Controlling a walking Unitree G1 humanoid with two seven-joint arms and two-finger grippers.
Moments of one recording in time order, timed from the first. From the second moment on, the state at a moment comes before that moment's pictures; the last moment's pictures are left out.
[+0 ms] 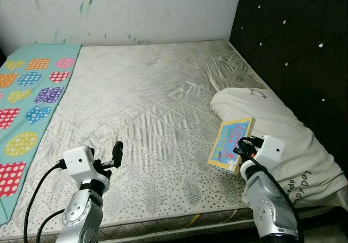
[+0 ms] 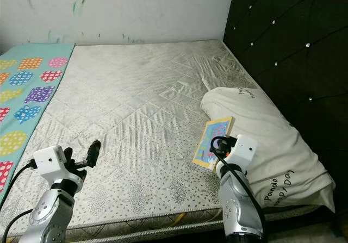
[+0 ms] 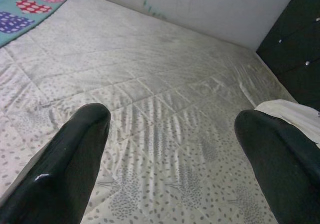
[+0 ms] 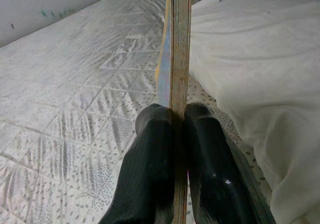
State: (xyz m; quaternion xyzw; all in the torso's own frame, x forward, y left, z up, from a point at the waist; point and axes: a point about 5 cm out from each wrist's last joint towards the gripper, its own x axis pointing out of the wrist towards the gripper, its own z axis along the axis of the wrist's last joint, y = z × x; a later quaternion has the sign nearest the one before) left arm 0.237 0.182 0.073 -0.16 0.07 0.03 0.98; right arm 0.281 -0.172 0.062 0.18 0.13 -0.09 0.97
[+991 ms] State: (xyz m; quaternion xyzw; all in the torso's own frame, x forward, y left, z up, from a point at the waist) left arm 0.241 0.179 0.077 -0.16 0.06 0.03 0.98; right arm 0.283 -0.175 0.066 0.14 0.12 -0.08 0.98
